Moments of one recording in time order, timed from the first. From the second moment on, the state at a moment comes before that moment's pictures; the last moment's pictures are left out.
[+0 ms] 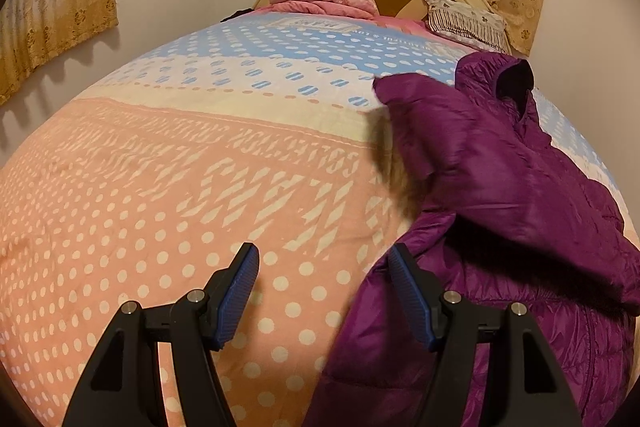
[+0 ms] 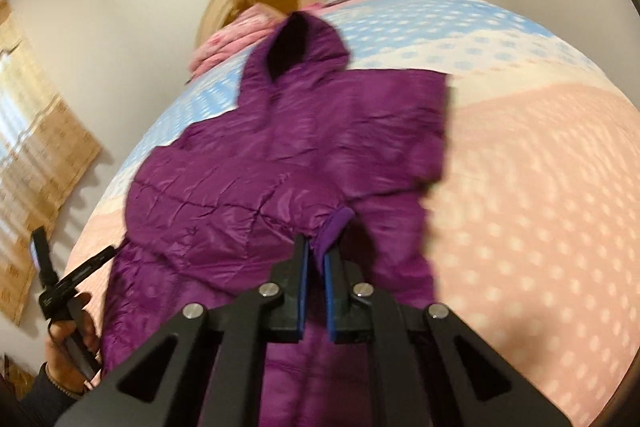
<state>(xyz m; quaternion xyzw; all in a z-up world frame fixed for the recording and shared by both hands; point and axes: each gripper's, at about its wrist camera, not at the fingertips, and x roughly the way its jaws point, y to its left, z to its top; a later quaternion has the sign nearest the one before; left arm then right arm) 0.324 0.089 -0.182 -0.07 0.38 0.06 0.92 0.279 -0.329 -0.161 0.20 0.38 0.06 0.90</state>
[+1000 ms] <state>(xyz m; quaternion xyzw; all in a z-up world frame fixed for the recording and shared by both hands) 0.390 0.130 -0.198 -0.12 0.42 0.12 0.89 0.284 -0.318 -0.166 0.11 0.41 0.04 0.90</state>
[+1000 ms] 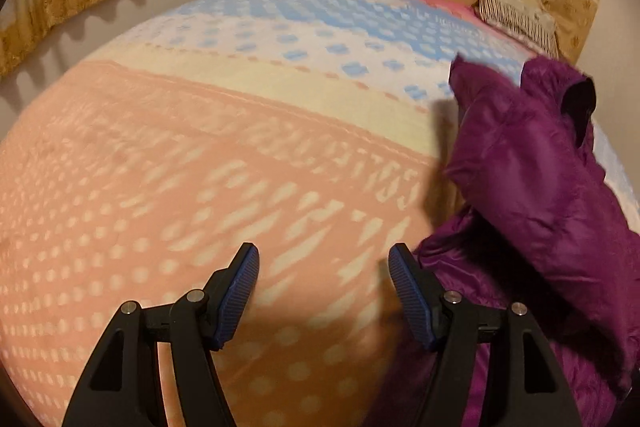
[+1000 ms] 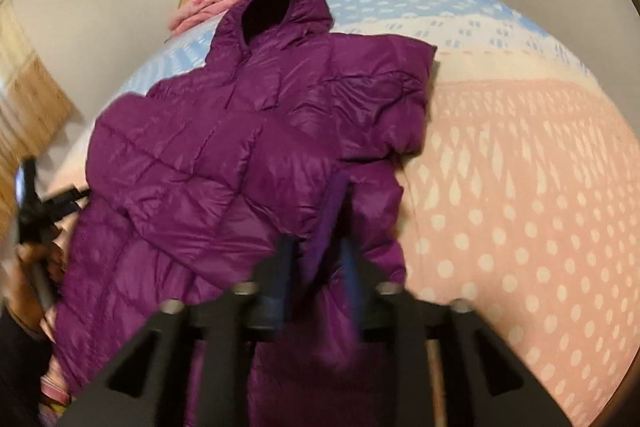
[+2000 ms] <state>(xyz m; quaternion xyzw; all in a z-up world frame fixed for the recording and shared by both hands) 0.440 0.021 -0.198 -0.06 0.40 0.01 0.91 0.349 -0.273 -0.183 0.05 0.40 0.04 0.91</state>
